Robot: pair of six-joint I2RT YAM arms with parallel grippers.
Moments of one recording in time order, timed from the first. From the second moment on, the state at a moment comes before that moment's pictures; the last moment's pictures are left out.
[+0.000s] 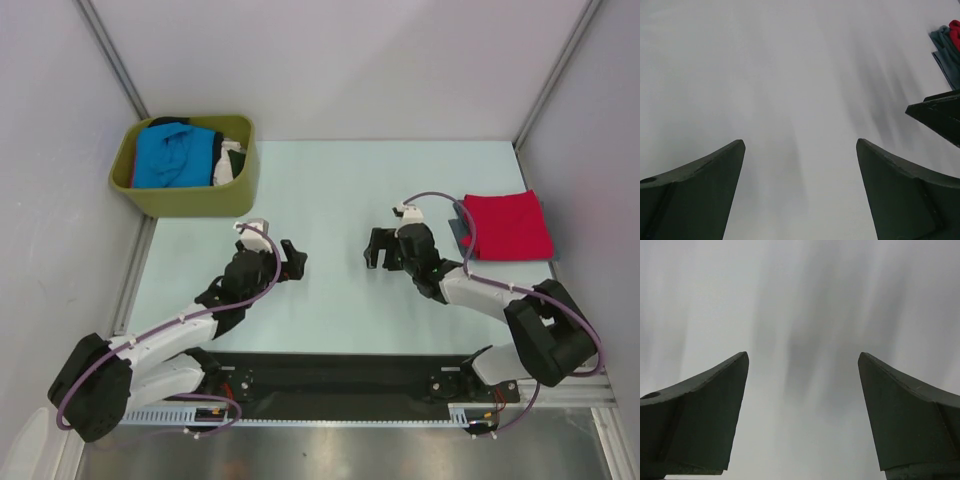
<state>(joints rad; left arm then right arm) -0.66 1.03 0.39 0.31 -0.26 -0.49 0.56 1.40 0.62 0.23 0.12 0.43</state>
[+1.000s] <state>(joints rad) -0.11 1.45 1.28 -0.23 -0.32 -0.88 0.50 1.38 0.53 0.35 -0.08 0.51</state>
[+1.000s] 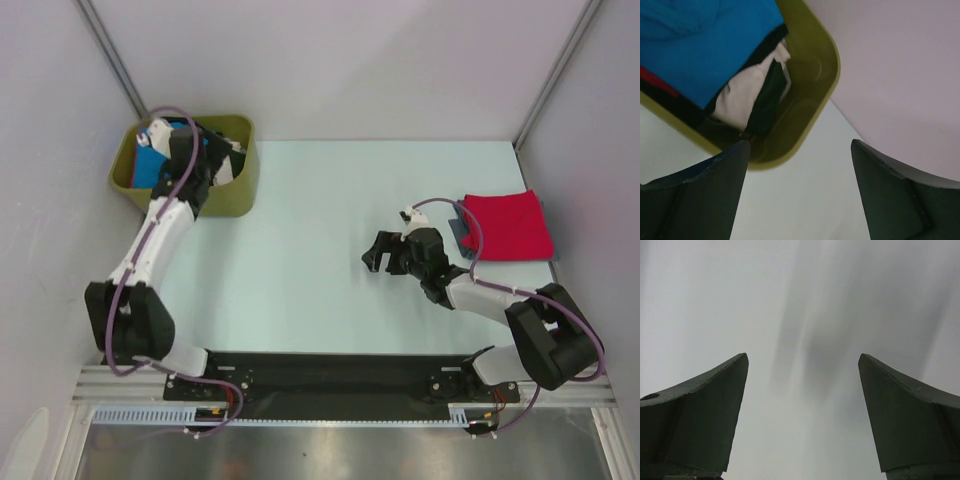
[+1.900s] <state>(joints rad) 0.22 1.95 1.70 -0.43 -0.35 -1.09 0.48 1.38 0.53 0.35 -0.10 0.50</state>
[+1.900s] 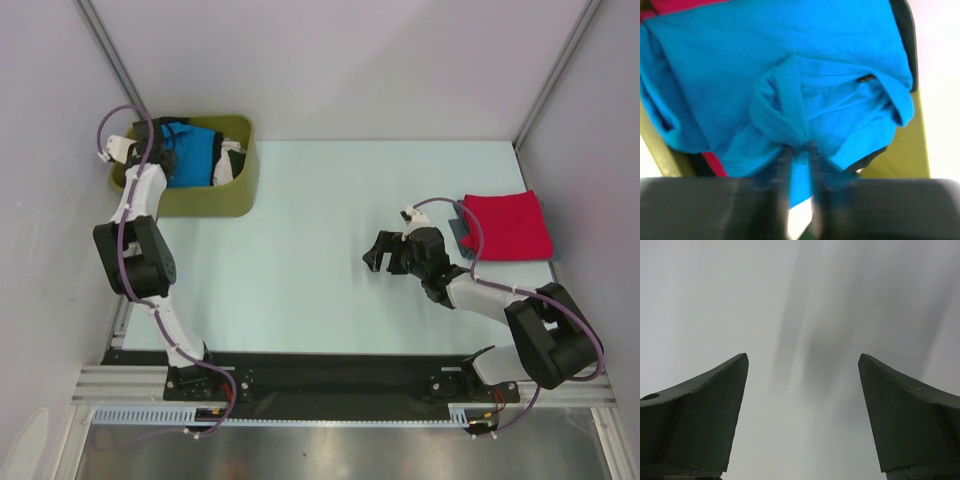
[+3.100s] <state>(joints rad) -0.42 1.30 1.82 0.01 -0.21 -0.88 0.47 1.39 0.53 0.35 -0.10 0.49</state>
